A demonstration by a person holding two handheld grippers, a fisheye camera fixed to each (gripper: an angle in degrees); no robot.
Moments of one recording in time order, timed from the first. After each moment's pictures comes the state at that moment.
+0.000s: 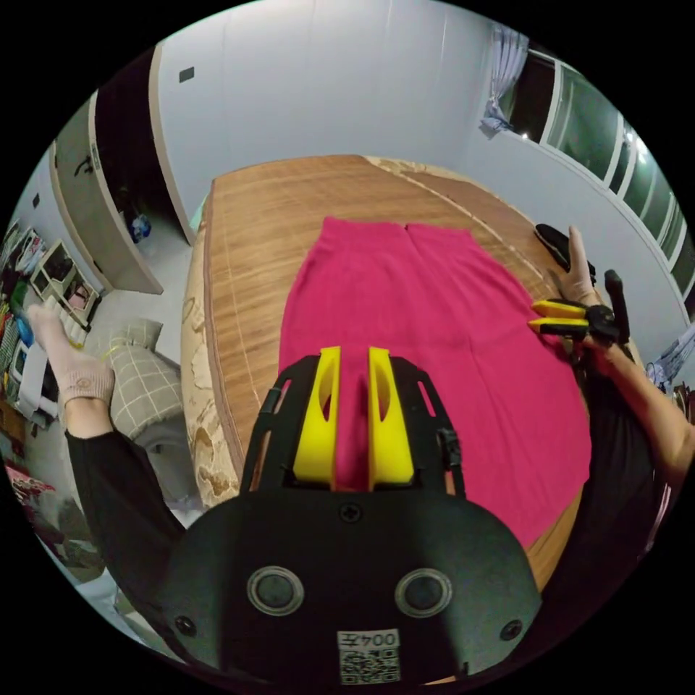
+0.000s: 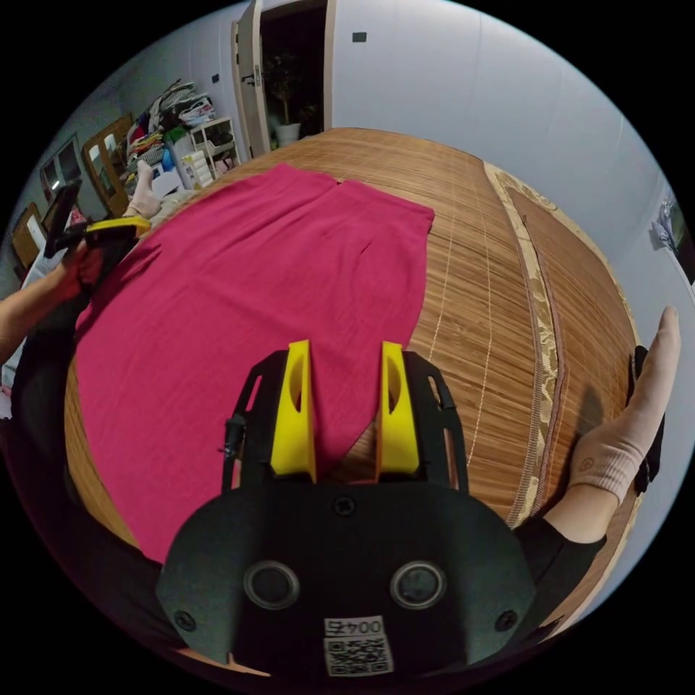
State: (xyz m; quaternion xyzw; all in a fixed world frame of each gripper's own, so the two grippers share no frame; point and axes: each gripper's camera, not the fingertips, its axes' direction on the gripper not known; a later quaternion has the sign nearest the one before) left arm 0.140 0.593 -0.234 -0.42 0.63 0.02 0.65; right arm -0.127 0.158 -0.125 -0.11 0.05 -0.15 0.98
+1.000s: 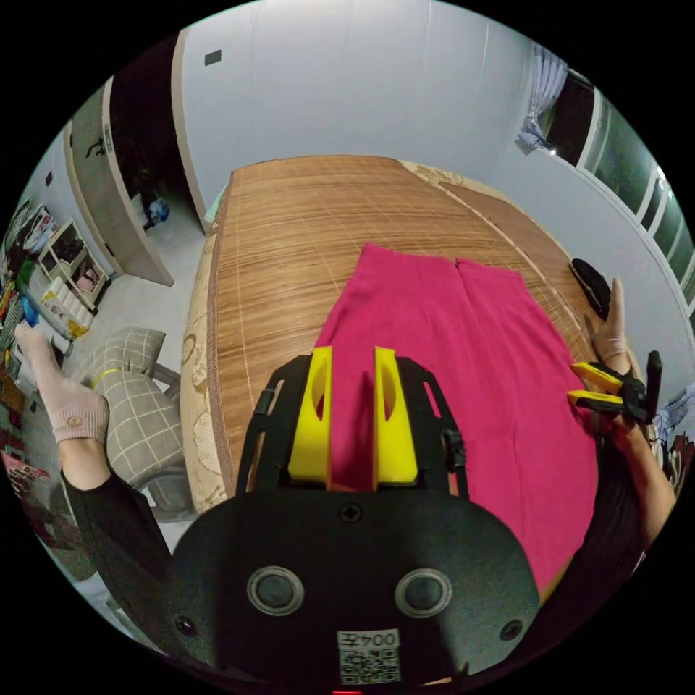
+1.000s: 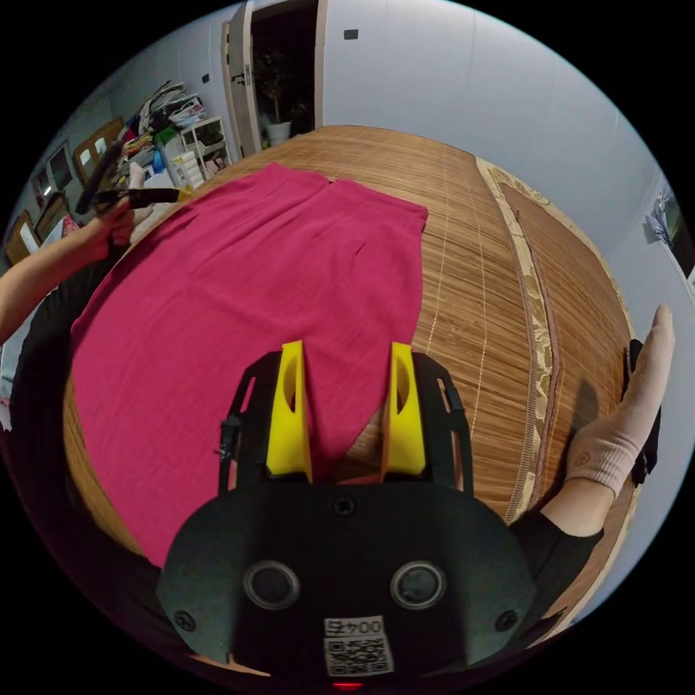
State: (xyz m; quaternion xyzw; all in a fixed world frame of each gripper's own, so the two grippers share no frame) left arm 0.155 0.595 -0.193 -0.46 0.61 -0.01 0.65; right arm -0.177 0.182 -0.082 -0.11 0.06 -0.13 0.98
